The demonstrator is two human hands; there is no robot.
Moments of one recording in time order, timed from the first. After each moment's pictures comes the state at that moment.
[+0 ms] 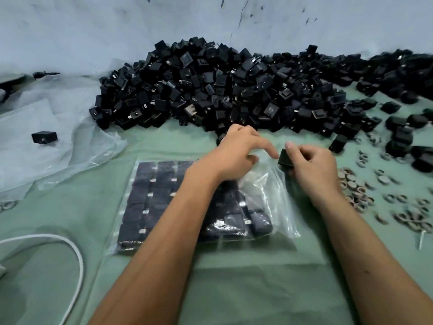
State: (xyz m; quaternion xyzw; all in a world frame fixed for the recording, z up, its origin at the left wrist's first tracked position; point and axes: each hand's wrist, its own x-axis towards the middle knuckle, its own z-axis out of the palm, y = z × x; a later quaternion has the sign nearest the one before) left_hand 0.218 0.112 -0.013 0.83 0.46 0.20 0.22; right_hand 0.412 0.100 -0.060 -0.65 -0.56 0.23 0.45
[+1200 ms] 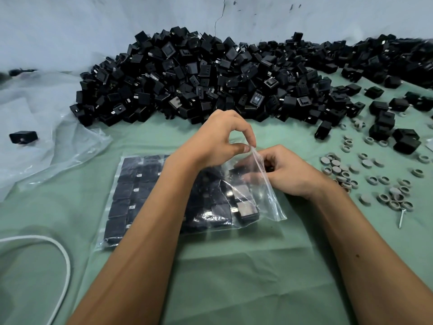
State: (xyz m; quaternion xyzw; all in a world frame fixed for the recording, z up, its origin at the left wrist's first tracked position) left_hand 0.210 0.116 -0.006 0.84 0.44 0.24 0.21; right_hand 0.410 0.080 -0.046 -0.43 -0.73 0.47 0.26
